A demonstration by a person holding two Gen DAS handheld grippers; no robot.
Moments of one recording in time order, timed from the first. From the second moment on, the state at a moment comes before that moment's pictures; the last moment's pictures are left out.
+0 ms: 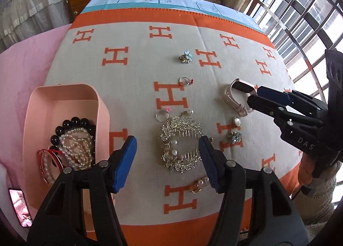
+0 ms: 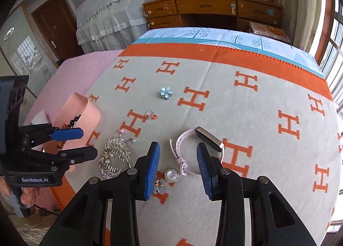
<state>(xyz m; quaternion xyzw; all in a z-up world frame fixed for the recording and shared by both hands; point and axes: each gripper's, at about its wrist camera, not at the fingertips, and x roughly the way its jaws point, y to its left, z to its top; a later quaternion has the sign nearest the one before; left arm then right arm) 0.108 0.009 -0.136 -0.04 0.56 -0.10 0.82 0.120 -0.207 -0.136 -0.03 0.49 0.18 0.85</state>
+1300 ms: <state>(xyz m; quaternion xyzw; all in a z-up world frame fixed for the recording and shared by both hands) 0.132 0.007 -0.158 -0.11 0.58 -0.08 0.80 0.124 -0.229 -0.150 0.06 0.47 0.19 0.86</state>
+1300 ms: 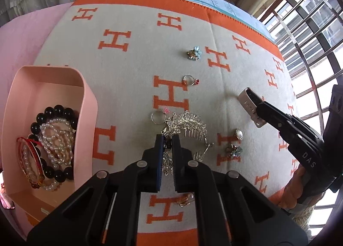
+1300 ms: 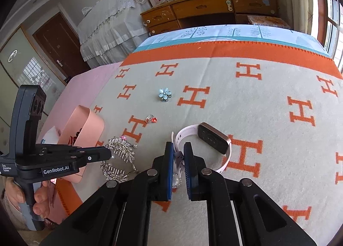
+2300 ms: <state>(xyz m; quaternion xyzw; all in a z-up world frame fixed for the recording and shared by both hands) 0.053 0.126 -0.074 -0.18 0.48 -0.04 0.86 0.084 -0.162 -0.093 0.00 0.44 0.22 0.87</state>
